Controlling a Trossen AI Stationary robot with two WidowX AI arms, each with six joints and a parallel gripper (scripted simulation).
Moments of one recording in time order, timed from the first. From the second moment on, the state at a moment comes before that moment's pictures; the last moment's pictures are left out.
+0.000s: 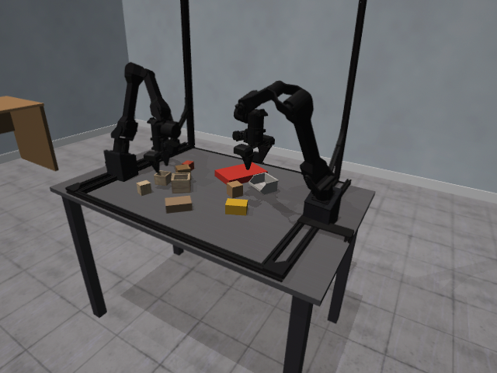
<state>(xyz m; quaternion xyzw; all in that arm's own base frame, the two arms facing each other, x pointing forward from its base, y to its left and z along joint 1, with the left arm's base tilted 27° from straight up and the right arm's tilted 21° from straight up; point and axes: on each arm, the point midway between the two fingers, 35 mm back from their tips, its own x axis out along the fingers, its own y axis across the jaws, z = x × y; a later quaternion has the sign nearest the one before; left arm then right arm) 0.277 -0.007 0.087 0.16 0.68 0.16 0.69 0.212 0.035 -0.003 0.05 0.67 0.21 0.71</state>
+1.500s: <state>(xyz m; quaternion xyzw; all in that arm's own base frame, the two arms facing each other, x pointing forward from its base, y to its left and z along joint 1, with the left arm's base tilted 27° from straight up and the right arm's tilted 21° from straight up) 0.276 -0.007 0.088 0.16 0.68 0.16 0.69 0.210 0.049 -0.037 0.05 0.68 0.21 0.71</state>
